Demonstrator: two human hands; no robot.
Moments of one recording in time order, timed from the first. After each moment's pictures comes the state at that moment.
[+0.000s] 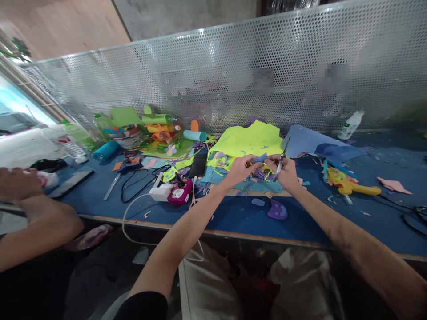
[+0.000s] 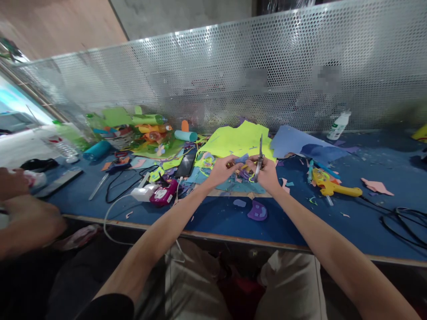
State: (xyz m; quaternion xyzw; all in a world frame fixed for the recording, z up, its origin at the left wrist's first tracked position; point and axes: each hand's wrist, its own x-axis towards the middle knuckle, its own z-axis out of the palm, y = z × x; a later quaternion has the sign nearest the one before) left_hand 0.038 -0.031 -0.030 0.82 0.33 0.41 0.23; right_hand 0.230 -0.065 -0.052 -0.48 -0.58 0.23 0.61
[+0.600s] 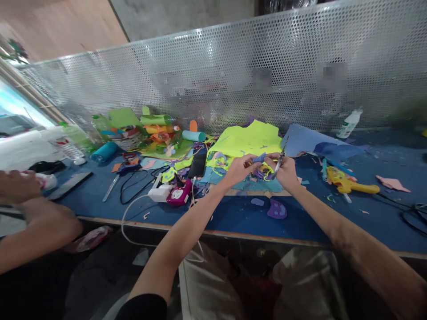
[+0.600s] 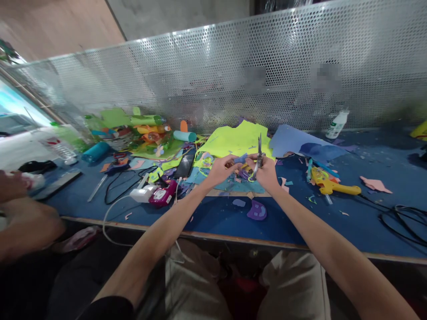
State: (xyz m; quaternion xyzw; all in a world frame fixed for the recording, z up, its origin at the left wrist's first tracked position) left_hand 0.037 -0.033 -0.026 0.82 0.34 0.40 0.23; right_hand 0.232 -0.061 -0.054 -0.49 -0.57 0.23 0.62
